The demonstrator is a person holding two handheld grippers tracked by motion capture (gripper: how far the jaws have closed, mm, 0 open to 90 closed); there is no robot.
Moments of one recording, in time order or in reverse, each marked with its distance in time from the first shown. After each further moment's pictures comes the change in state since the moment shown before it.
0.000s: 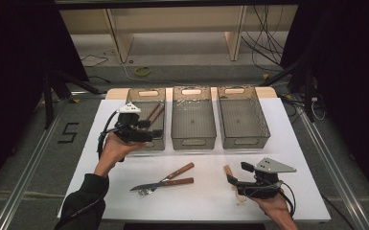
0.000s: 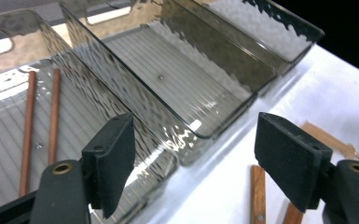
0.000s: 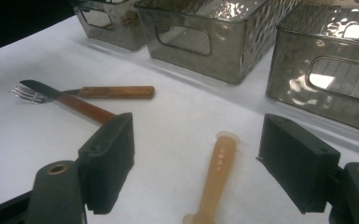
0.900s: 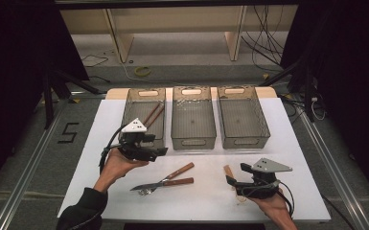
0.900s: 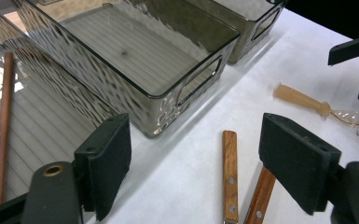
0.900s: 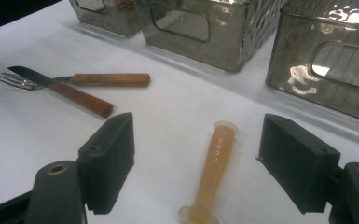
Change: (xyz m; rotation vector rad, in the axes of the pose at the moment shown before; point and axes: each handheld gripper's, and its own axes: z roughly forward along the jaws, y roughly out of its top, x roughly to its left) left arm -0.028 -0.033 0.001 0.020 -0.053 0.077; right arm 0.000 -0.001 0.005 0.051 -0.017 -0.012
